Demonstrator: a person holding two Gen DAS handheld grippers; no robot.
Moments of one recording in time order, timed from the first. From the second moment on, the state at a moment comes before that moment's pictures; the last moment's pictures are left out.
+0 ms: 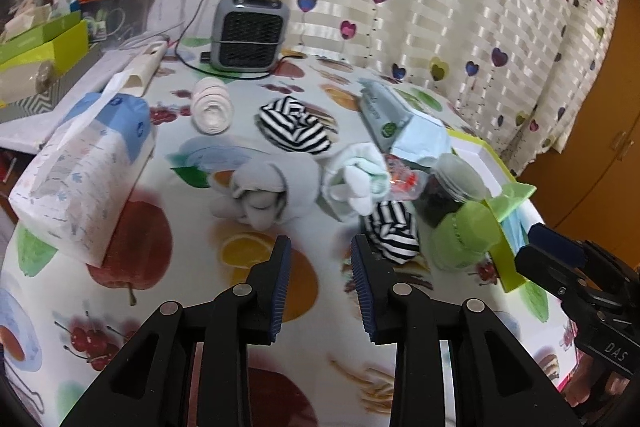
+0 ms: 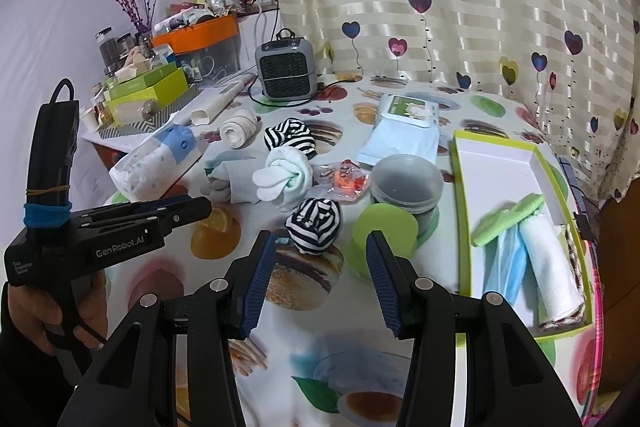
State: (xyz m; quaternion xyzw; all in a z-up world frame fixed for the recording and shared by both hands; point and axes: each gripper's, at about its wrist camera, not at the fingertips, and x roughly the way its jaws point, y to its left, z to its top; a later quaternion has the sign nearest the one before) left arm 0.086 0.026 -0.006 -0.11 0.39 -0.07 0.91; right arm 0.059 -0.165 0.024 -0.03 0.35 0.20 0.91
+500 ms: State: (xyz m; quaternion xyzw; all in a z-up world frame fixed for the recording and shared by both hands) left arm 0.118 0.056 -0.017 -0.12 0.39 -0.05 0.91; right arm 0.093 -0.130 0.012 -0.04 0.36 0.23 0.90
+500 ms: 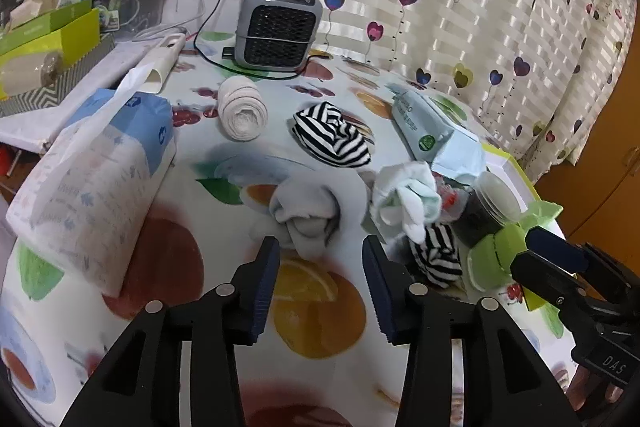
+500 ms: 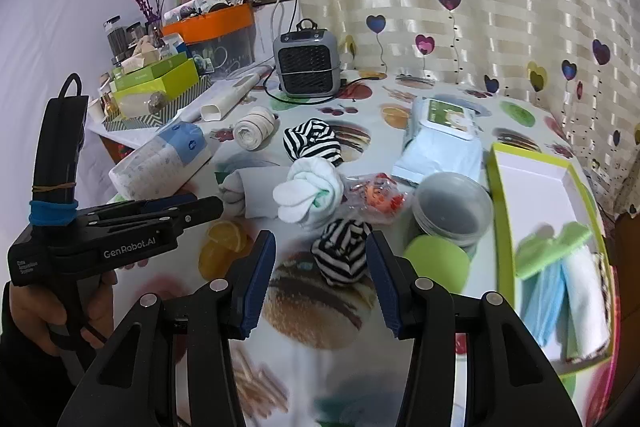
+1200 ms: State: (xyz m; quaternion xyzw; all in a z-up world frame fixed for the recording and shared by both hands) left arm 0.179 0.064 -0.034 -0.13 0.41 -0.08 0.90; right arm 0.175 -0.098 -0.014 -0.02 0.41 0.21 0.89
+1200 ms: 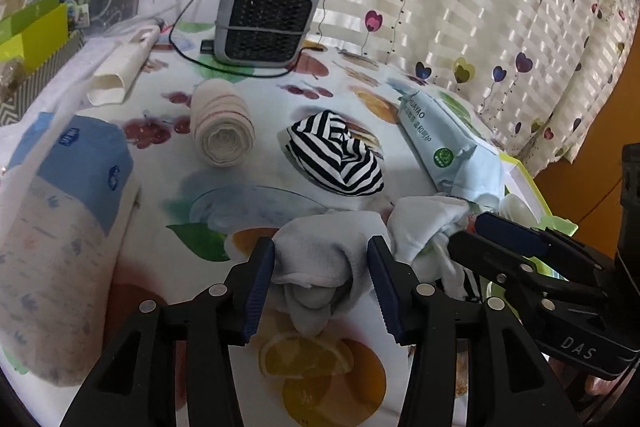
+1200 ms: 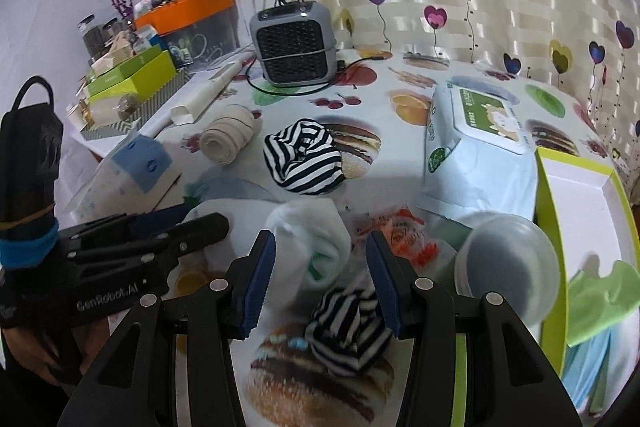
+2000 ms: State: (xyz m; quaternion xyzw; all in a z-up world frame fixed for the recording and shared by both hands) left arm 0.164 0.058 -0.022 -0.11 0.40 -0.08 0.91; right arm 0.167 -0.087 -0.002 -0.03 0.39 0.24 0.89
